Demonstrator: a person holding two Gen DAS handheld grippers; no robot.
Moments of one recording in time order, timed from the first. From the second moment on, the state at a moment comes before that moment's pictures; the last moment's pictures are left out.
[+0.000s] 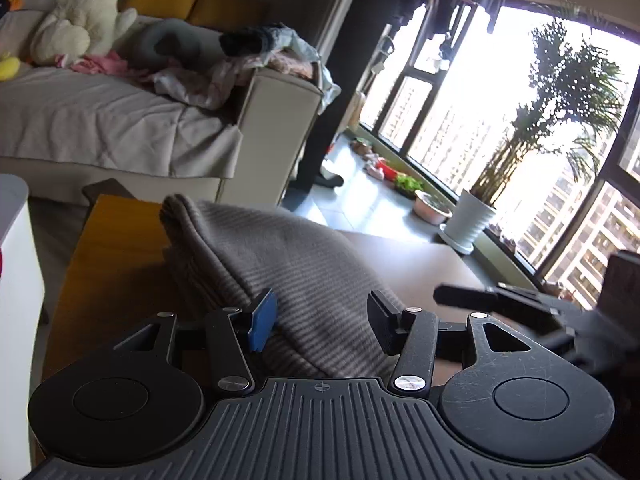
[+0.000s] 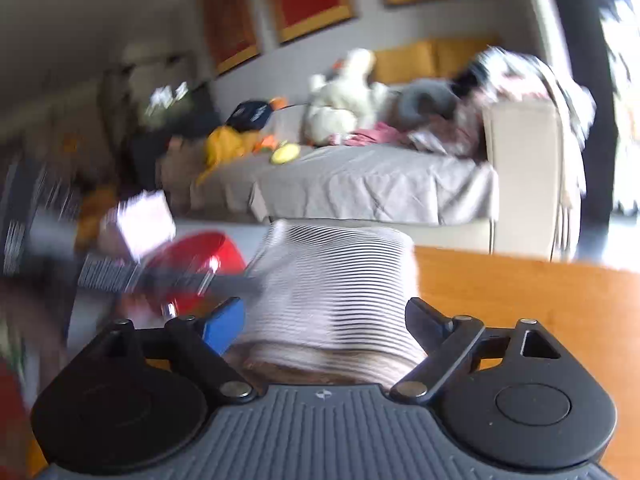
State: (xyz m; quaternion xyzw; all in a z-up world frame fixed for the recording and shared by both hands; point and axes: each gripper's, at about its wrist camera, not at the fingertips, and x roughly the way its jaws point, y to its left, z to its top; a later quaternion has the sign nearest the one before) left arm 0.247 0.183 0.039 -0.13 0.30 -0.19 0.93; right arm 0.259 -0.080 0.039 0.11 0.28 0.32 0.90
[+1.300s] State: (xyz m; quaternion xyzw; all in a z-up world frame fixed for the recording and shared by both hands) left arm 0.130 0.090 -0.002 -0.07 0.34 0.08 0.93; right arm 0.167 -0.127 -0.009 -0.02 0.36 0.15 0.92
